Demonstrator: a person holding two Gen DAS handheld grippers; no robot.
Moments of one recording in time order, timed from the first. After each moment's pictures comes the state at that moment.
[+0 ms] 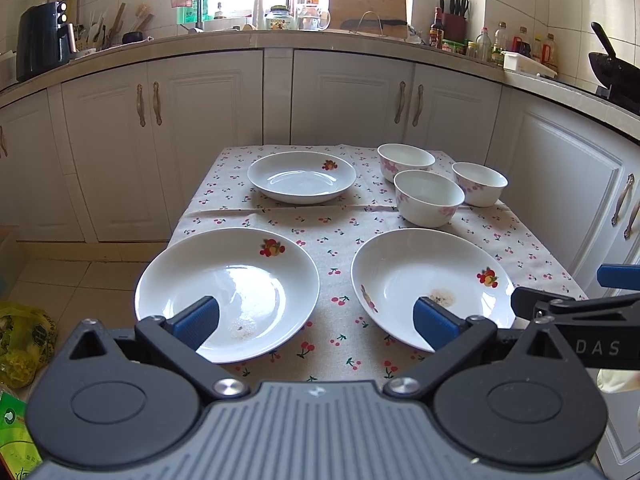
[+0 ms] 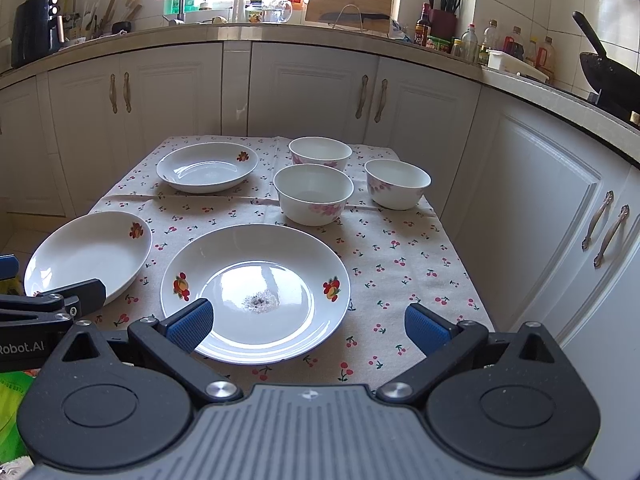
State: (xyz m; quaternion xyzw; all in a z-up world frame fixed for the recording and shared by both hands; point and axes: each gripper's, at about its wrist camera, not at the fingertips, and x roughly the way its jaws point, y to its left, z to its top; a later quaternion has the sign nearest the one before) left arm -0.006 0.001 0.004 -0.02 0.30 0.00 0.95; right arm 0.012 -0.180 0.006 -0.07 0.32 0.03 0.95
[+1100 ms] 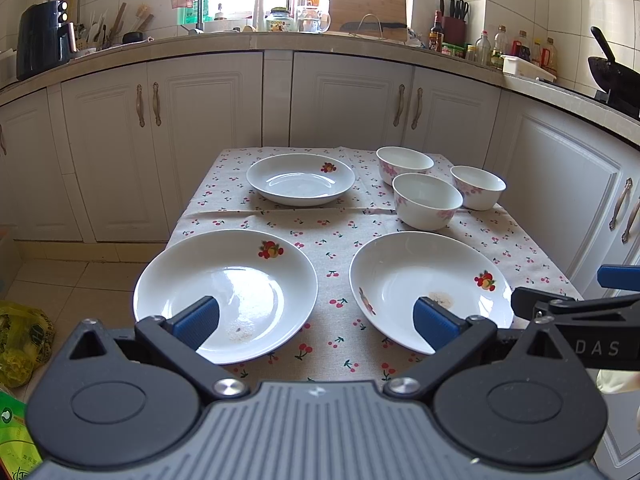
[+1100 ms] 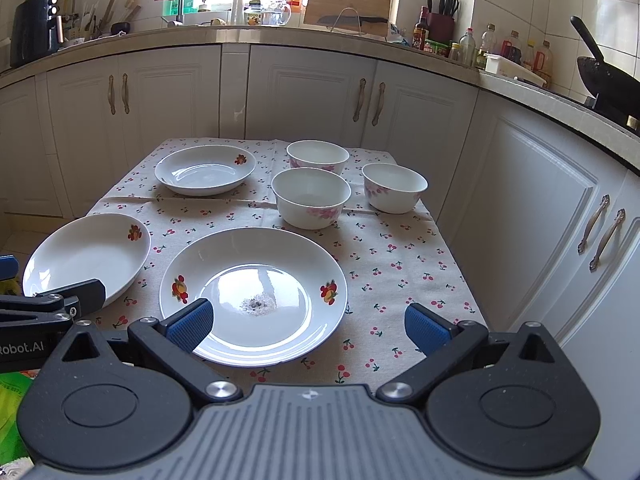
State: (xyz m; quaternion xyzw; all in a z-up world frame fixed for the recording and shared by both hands) left arm -0.006 0.001 0.005 -0.02 0.30 0.00 0.95; right arm 0.010 -0.179 0.008 -0.07 0.31 0.02 0.95
